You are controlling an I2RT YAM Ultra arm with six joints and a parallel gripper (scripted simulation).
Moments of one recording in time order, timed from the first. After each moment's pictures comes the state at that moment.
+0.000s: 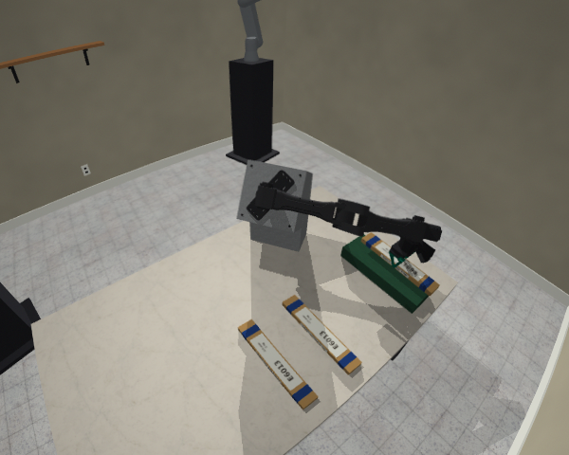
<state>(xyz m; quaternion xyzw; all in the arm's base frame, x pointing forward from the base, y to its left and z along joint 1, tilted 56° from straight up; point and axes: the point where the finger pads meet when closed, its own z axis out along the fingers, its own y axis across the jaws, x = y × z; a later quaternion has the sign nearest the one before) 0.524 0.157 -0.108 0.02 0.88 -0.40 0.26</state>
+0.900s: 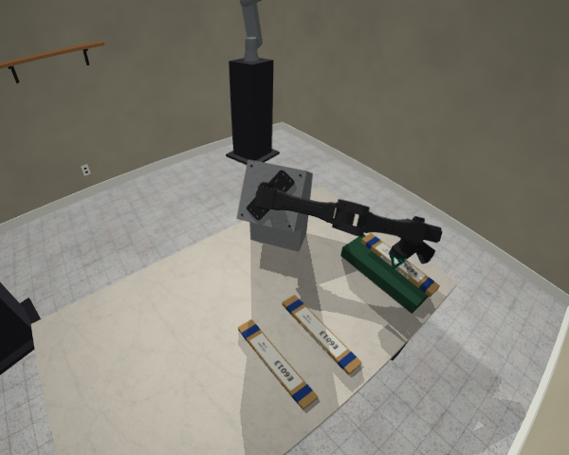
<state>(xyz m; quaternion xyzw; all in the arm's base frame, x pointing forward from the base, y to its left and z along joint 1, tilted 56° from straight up) 0.526 0.155 -0.106 0.02 0.88 -0.40 0.26</state>
